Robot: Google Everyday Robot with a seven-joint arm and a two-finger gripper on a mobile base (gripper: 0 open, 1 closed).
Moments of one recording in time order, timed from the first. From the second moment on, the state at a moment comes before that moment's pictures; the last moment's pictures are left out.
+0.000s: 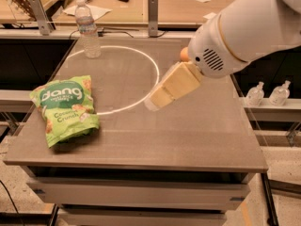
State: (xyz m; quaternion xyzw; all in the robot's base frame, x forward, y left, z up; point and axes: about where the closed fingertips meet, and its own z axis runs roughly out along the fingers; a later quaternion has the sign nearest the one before) arm 0.474 -0.059 0.986 -0.46 0.81 0.11 0.35
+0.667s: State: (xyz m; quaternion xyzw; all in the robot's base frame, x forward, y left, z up) arm 0.460 -0.012 0.959 -0.37 0.84 0.19 0.36
